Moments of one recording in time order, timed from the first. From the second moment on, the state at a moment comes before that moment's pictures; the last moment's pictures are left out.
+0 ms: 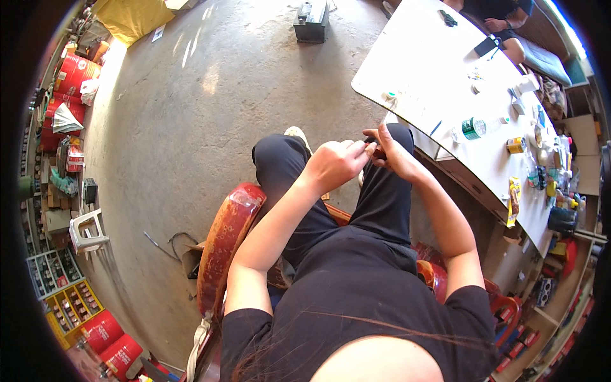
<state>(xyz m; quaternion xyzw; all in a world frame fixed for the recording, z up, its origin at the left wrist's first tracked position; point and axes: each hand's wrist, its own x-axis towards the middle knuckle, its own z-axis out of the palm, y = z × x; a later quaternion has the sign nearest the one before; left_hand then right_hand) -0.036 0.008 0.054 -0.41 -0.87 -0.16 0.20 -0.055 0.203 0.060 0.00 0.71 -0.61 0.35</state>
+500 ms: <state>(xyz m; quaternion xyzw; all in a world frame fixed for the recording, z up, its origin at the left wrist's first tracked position) -0.071 -0.011 0.028 -0.11 -0.67 -0.65 -0.35 -0.041 0.191 0.055 -0.16 0.73 -0.59 0.30</state>
